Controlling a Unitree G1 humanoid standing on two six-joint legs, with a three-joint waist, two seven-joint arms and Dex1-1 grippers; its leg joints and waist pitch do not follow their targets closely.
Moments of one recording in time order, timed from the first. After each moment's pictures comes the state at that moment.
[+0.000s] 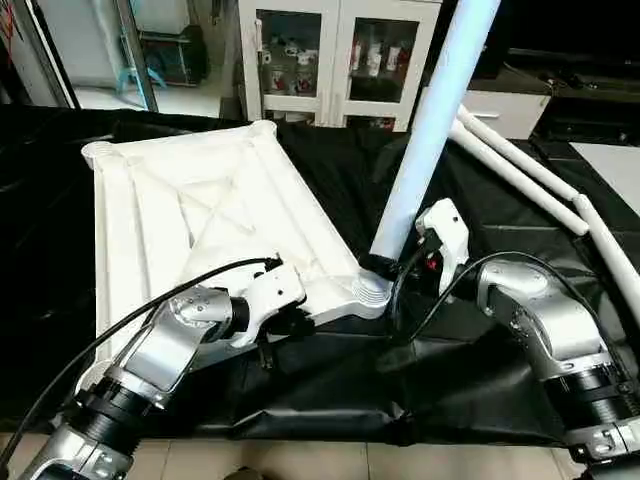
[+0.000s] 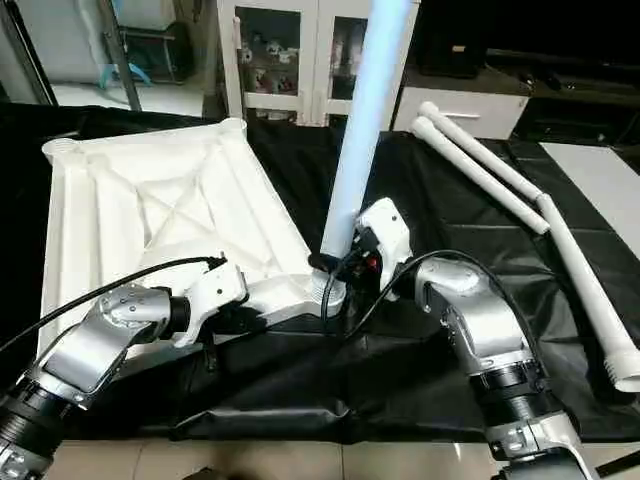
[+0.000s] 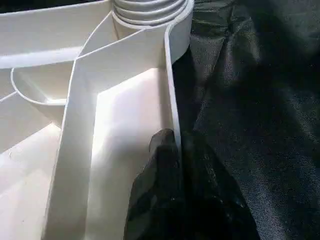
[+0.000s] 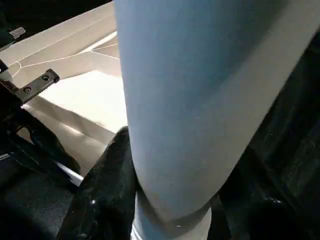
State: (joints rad) left arm -0.38 0.44 -0.38 0.14 0.03 0.39 -0.95; right arm -0.42 -0.40 0.17 0.21 0.30 0.42 0.79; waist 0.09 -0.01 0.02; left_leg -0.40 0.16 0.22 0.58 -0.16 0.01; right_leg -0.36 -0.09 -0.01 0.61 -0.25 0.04
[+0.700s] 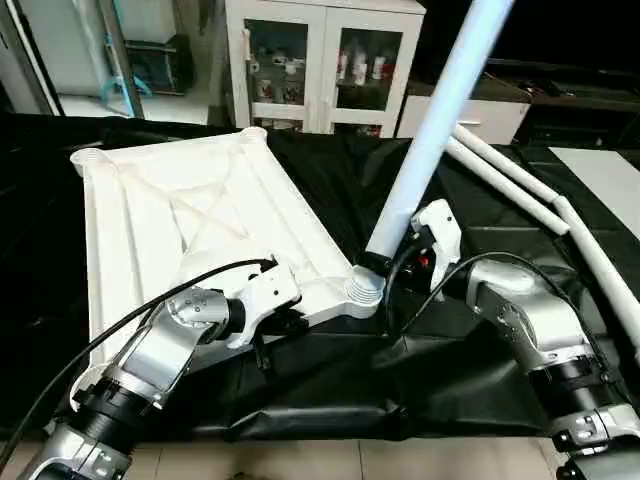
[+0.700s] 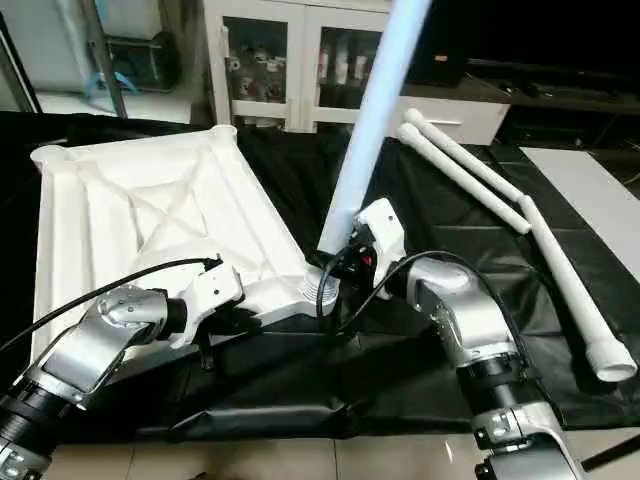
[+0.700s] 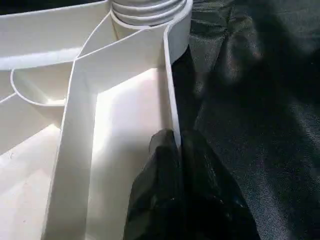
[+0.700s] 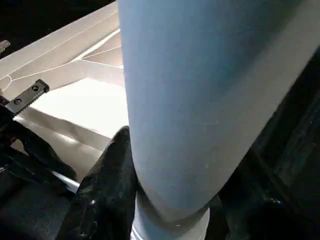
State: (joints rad) left arm -0.38 0.44 -0.37 0.17 0.04 0.39 -0.94; right arm -0.49 -0.35 0.16 0.36 0.31 0.39 0.79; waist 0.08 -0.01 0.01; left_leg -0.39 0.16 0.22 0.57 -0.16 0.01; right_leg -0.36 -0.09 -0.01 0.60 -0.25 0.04
